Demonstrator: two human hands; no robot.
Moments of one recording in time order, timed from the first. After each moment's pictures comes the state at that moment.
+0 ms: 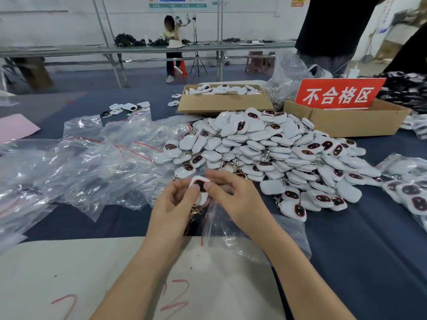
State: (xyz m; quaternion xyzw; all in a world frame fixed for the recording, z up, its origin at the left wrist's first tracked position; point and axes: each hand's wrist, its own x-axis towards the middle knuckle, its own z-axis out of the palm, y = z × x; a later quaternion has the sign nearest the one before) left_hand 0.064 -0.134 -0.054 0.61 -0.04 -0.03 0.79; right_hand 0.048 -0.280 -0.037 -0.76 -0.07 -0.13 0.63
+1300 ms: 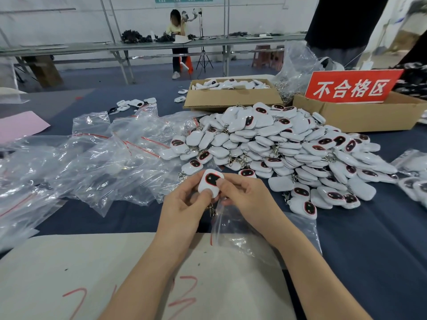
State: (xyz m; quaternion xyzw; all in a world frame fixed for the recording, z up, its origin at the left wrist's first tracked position) left_hand 0.059 -0.135 -0.048 0.64 -0.09 -0.03 0.77; right_hand 0.048 -0.284 -0.042 -0.76 -0.06 -0.09 0.65
